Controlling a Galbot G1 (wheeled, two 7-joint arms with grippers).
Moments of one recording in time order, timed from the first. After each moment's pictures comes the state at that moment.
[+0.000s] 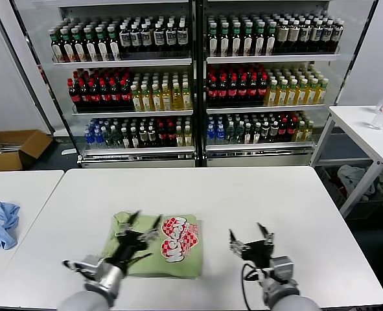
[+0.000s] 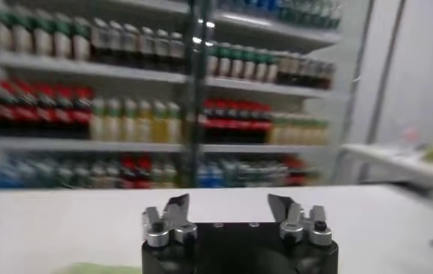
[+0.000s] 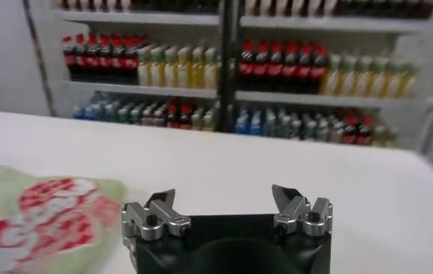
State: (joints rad) left arm 1.45 -1.24 -0.47 -2.13 -0.34 0.29 0.03; right arm -1.37 1.15 0.20 2.20 0.38 -0.52 0.32
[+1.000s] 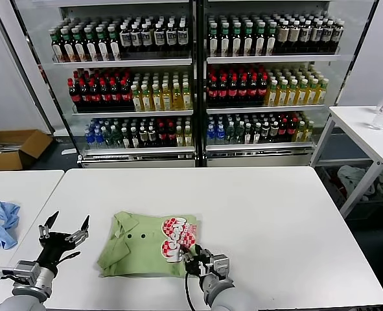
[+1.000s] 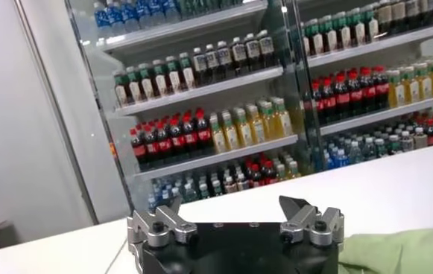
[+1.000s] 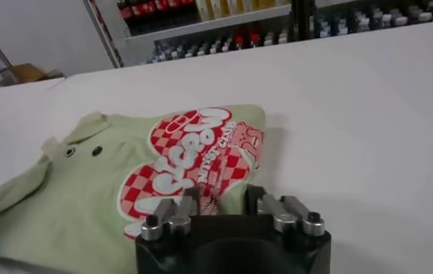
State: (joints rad) left arm 1.52 -1.16 -0.82 -1.99 -0.25 0.16 0.09; right arm -1.15 1.27 -0.13 1.96 0.63 -0.55 0.47
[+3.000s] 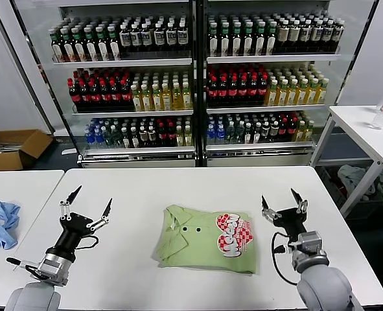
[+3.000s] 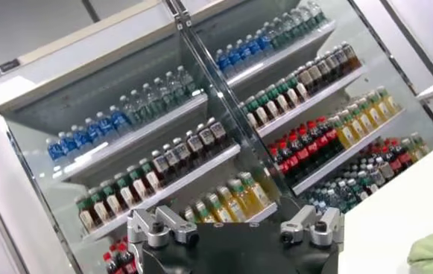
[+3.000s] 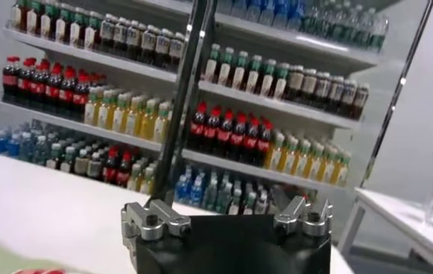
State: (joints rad) left arm 1.43 -1.16 -0.73 -1.99 0.04 -0.12 0.16; right arm -1.28 1.04 0.42 2.07 0.24 -0.33 0.21
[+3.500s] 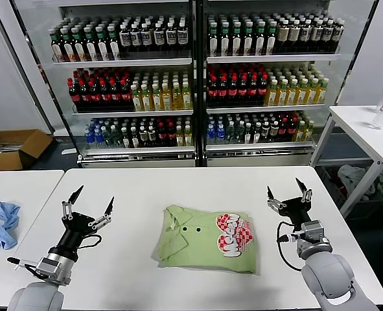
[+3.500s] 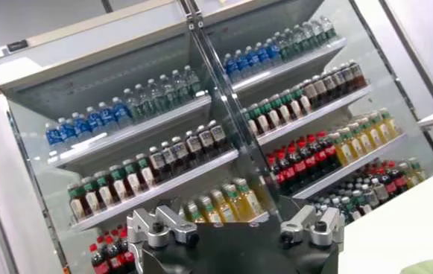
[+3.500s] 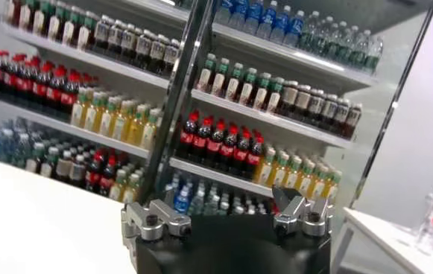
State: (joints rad) left arm 1.43 -1.16 -0.71 -2.00 -0.05 -0.11 0.16; right arm -1.20 1.03 0.44 1.97 0.18 -0.28 0.16
